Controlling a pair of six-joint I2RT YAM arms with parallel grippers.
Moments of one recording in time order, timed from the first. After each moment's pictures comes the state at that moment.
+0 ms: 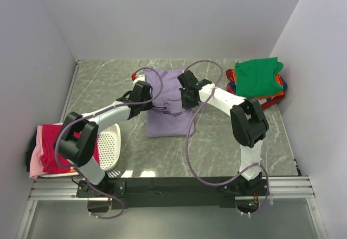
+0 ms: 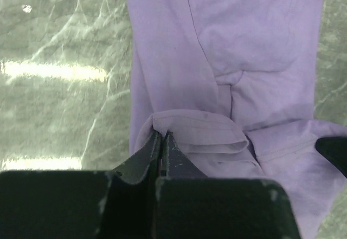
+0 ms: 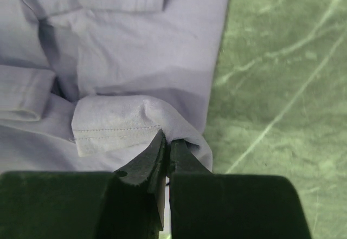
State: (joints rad) left arm -0.51 1.63 1.01 -0.11 -0.24 -0.60; right arm 0.57 1.95 1.48 -0.62 0.13 0.43
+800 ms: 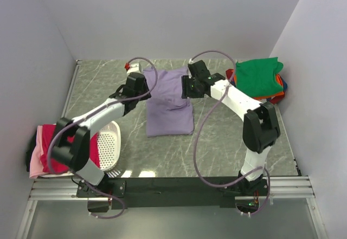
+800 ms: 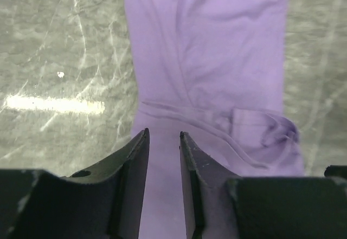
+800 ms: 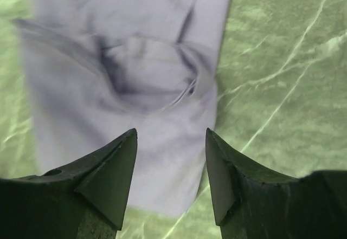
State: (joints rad) left arm -0.46 1.62 1.11 -0.10 -0.26 -0.55; right arm 0.50 1.86 1.52 -0.59 0.02 0.37
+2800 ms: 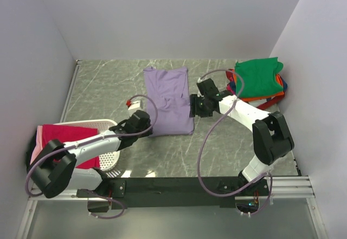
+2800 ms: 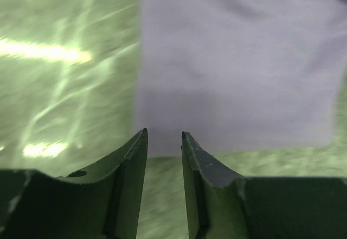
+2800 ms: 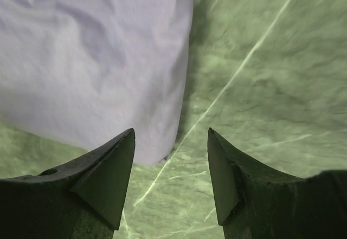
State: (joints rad) left arm -0.73 1.30 0.61 -0.04 -0.34 -0.81; right arm 0.48 1.65 1.14 -0.51 -0.05 0.41
